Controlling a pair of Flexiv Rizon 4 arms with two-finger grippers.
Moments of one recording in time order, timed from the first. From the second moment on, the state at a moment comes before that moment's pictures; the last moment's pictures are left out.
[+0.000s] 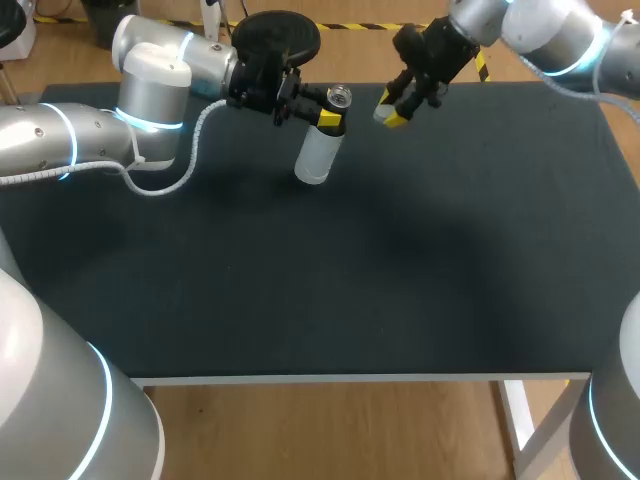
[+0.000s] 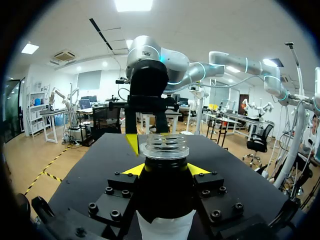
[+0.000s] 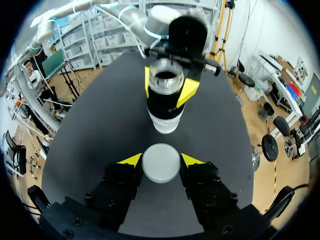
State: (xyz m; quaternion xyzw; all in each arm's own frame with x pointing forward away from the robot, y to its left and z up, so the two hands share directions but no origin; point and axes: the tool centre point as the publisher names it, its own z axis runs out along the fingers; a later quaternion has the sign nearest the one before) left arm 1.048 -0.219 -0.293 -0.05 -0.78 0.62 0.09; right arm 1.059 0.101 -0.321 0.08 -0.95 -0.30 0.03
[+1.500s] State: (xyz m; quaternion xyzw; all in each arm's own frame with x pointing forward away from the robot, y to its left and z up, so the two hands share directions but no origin) left arm 1.048 -0.219 -0.293 -0.05 -0.78 0.62 0.09; right arm 1.084 0.109 -0.443 -0.06 -0.95 -0.30 -0.02
